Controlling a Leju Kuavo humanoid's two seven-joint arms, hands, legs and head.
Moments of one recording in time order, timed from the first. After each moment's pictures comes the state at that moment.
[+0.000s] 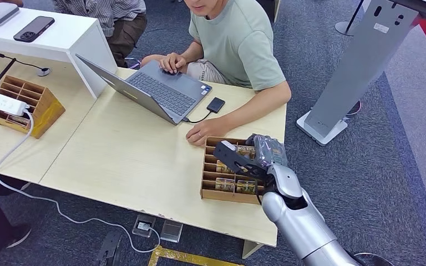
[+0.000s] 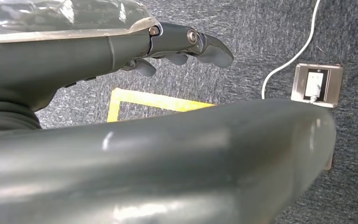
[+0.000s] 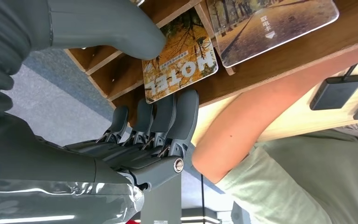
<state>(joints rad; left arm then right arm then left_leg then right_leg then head) -0.09 0.04 -0.54 -0.23 0.70 0.35 -0.31 -0.65 0.08 0.73 -0.88 0.87 0.02 0.32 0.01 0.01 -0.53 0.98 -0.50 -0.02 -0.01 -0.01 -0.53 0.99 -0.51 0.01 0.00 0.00</state>
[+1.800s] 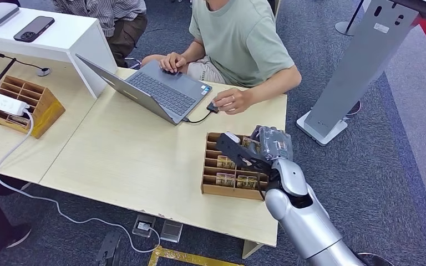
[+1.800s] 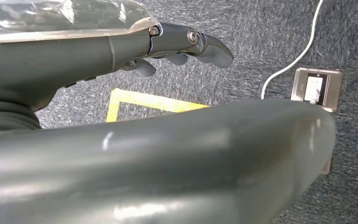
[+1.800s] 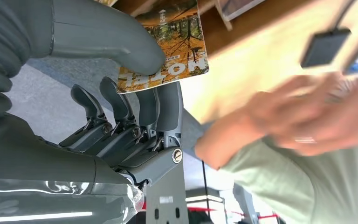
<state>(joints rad) -0.09 0.04 -0.57 -0.23 0.75 0.37 -0.33 -0.64 0.06 0.71 -1.00 0.90 0.00 0.35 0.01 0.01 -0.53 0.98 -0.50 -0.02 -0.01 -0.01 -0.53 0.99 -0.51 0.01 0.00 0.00</state>
